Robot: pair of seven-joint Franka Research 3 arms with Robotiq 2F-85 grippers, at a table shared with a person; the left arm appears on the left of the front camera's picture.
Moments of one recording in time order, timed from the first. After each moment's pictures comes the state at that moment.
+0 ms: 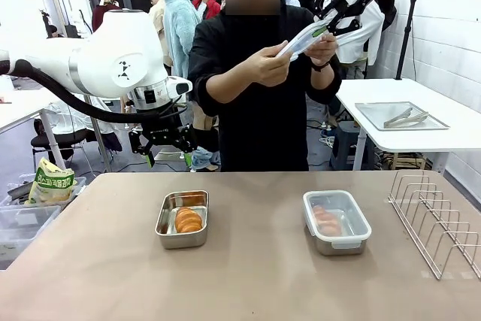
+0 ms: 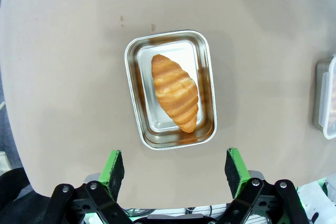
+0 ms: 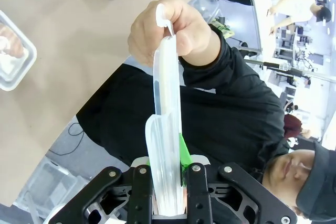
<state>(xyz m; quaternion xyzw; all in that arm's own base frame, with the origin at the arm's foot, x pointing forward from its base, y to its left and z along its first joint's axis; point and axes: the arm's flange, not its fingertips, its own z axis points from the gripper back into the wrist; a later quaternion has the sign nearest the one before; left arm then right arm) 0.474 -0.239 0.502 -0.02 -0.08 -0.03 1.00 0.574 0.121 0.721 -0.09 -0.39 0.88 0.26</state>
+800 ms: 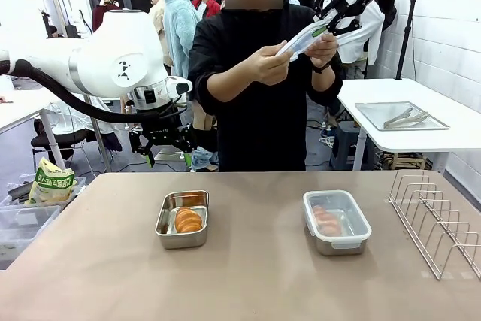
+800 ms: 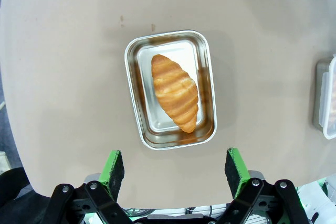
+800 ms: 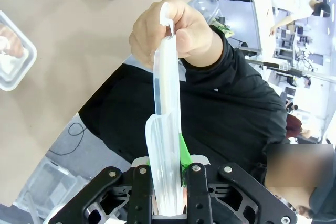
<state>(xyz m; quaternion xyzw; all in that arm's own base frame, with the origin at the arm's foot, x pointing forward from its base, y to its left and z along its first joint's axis) 0.474 -0.239 0.502 -0.02 -0.08 -0.03 1.00 0.574 0.121 0.722 -0.09 -0.39 0.88 0.26</state>
